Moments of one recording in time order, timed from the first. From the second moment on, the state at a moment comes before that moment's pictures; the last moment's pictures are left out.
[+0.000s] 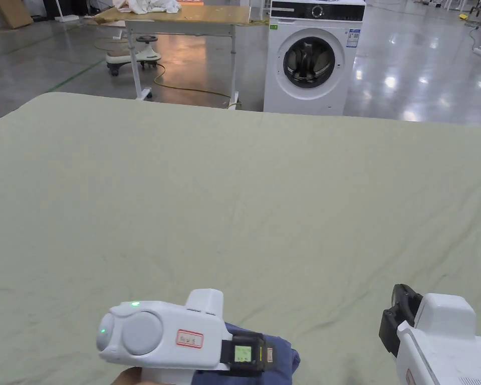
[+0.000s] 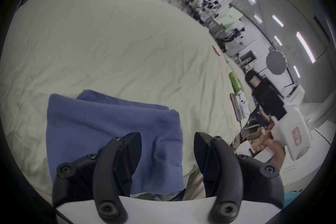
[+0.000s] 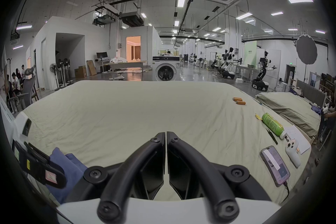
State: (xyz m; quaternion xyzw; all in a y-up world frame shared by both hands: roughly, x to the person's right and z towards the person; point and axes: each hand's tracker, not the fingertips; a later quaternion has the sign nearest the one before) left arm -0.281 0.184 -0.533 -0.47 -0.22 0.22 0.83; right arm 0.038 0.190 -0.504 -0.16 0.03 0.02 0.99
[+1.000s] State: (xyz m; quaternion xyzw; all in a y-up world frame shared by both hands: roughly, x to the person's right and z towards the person) left arm -0.331 0.206 -0.519 -0.24 -0.08 0.08 0.97; right arm 0.008 0.199 -0.520 -0.13 0.04 0.02 0.99
